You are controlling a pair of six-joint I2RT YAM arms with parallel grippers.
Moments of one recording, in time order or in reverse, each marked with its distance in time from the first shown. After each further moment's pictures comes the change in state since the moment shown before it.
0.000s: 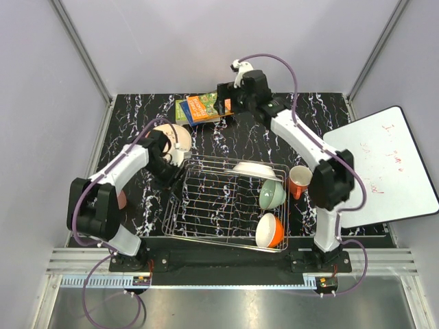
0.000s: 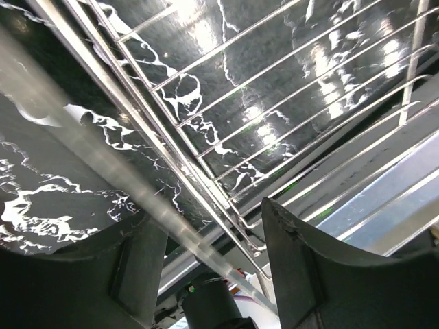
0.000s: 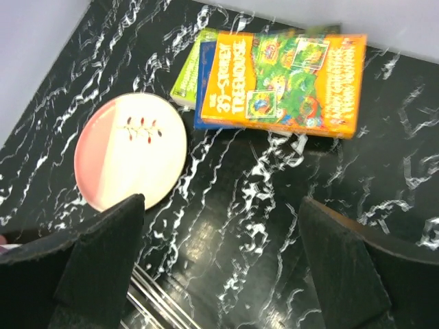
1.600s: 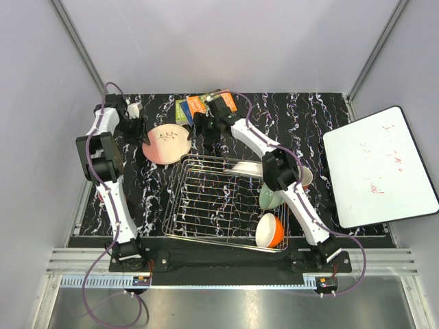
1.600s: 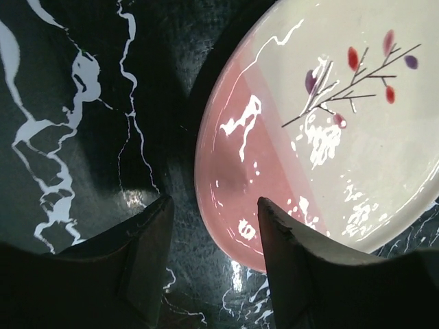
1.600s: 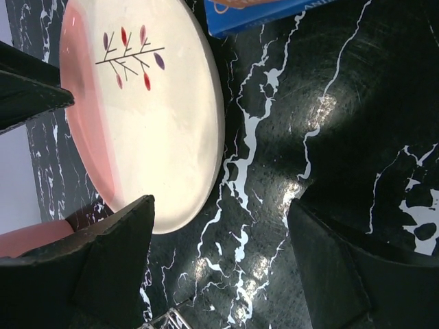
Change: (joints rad) left arm 0.469 0.771 0.868 0.160 -0.071 -0.073; right arm 0.076 0.774 0.673 -0.265 -0.280 0.425
